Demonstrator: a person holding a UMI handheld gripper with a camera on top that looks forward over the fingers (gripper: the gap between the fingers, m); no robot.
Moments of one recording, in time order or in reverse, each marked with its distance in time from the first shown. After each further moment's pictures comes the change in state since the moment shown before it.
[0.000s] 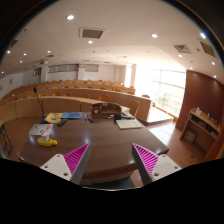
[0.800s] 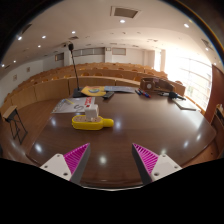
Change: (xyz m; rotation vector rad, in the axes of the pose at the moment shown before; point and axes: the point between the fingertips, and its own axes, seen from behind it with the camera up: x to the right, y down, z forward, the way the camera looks) arm -0.370 0.161 0.156 -0.168 -0.278 -0.061
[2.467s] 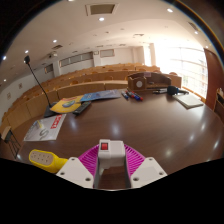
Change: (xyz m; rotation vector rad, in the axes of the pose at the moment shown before) arm 0.114 -0.072 0.201 0.033 0.011 0.164
